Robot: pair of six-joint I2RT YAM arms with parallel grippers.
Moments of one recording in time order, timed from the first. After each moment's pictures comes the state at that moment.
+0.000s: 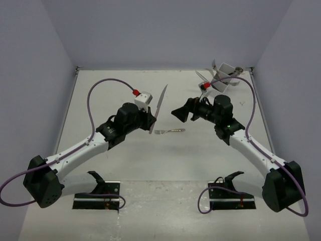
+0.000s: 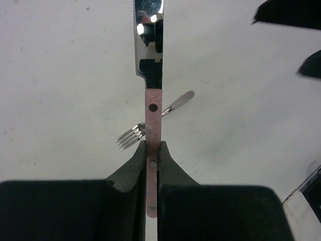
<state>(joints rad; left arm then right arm) -0.71 1.18 0.83 -0.14 -0.04 -0.34 0.36 1.14 0.77 0.18 -0.49 0.46</state>
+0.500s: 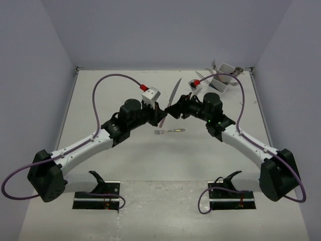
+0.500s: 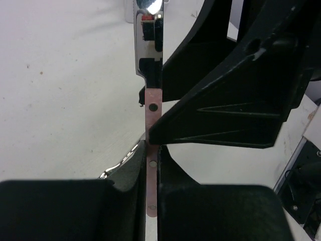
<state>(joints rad) -0.75 1.24 0.88 0.08 0.11 -0.28 0.51 1.29 0.83 0.27 -0.45 0.54</state>
